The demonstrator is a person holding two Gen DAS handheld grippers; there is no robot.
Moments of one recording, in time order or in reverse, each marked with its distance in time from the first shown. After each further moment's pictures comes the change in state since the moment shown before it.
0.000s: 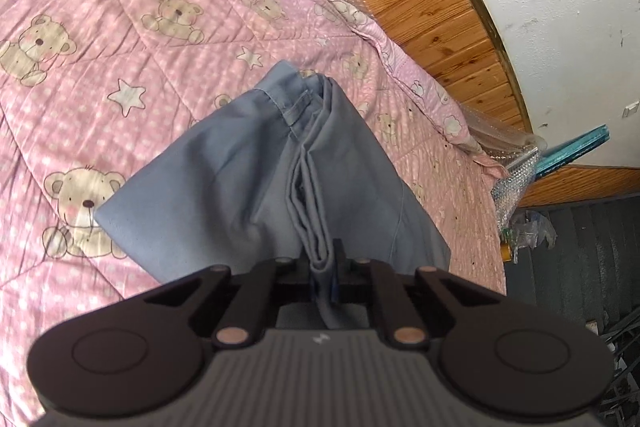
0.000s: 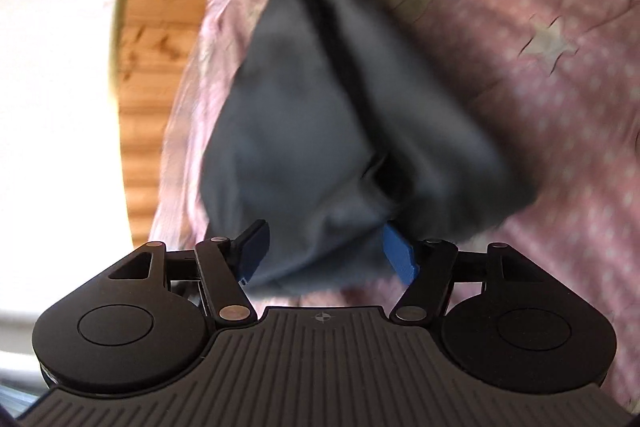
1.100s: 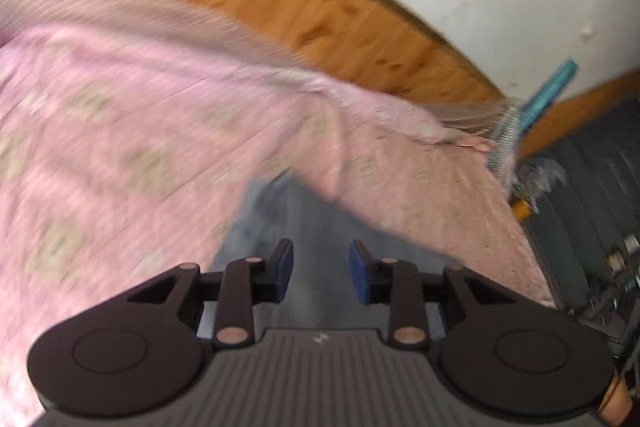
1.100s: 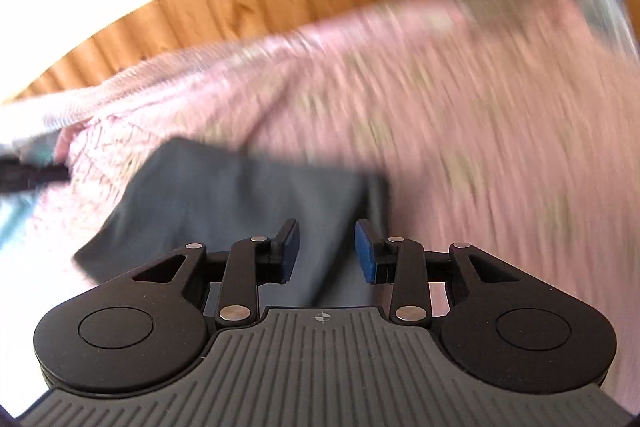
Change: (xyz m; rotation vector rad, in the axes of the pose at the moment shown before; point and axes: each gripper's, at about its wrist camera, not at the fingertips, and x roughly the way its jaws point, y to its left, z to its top) left arm -0.026 -0.065 0.072 0.406 -0.044 -0.009; right arm -0.024 0.161 0.040 -1.124 -0.184 -0.380
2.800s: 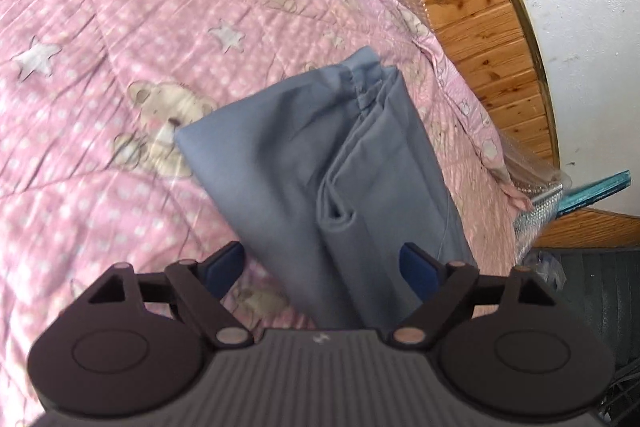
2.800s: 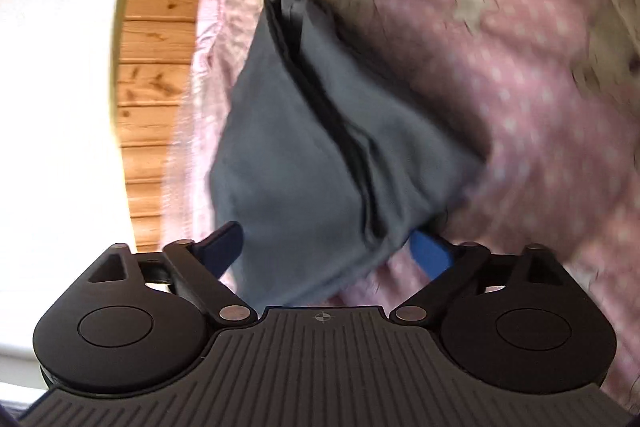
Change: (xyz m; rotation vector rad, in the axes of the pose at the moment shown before) left arm 0.029 0.063 -0.146 -0.531 -0.017 0.059; right arm 0.008 -0.007 -0.179 1.196 0.117 0.323
